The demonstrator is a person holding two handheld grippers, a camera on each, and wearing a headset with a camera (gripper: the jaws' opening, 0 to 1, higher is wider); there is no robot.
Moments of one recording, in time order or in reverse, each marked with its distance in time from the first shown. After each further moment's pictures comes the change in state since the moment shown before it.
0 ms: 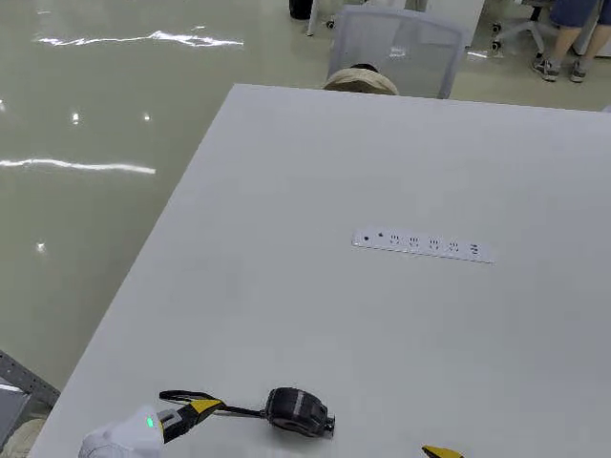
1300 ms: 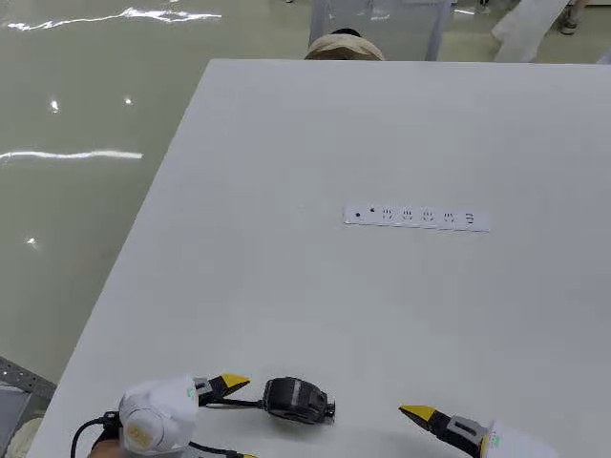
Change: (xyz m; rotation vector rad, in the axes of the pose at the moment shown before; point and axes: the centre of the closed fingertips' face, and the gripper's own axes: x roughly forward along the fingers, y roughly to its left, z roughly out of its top) left arm 0.042 0.001 0.001 0.181 0.143 -0.168; right arm 0.039 -0.010 -0.006 -0.031 0.014 0.086
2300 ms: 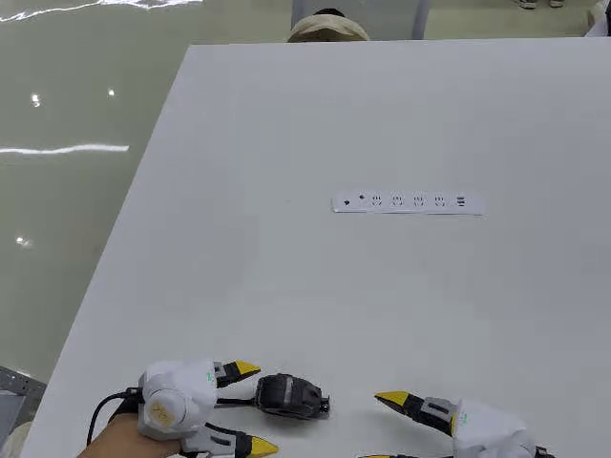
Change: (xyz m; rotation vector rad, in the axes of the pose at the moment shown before) left arm 0.030 0.011 -0.005 0.090 0.094 -0.077; right arm 0.027 -0.001 -0.005 -0.016 0.015 0.061
